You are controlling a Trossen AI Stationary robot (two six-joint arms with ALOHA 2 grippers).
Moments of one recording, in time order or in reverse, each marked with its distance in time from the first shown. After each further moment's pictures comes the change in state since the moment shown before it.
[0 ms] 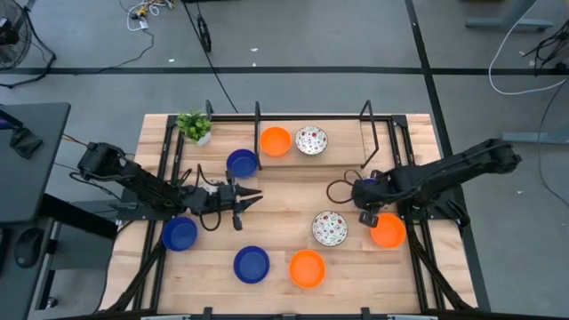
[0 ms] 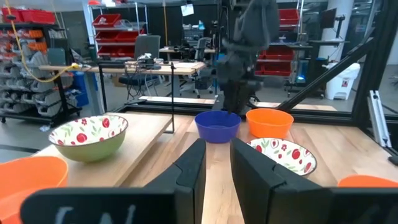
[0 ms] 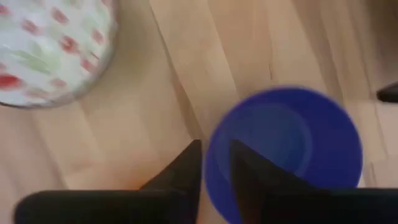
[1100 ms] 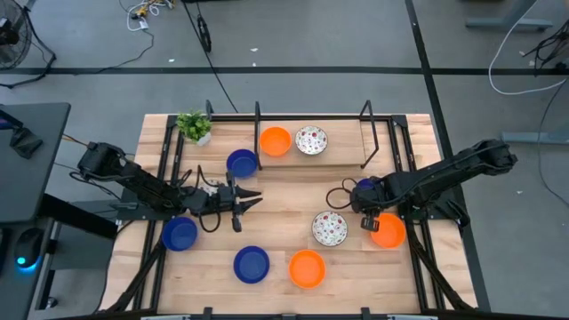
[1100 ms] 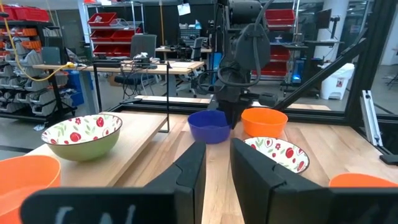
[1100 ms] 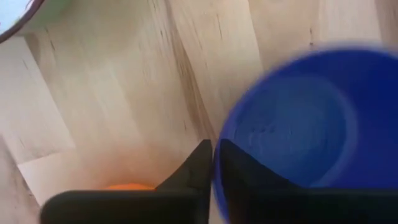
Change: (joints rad) left arm -0.011 0.000 0.000 -0.002 0.000 -0.004; right arm 0.004 0.048 -0.128 0.128 -0.056 -0.050
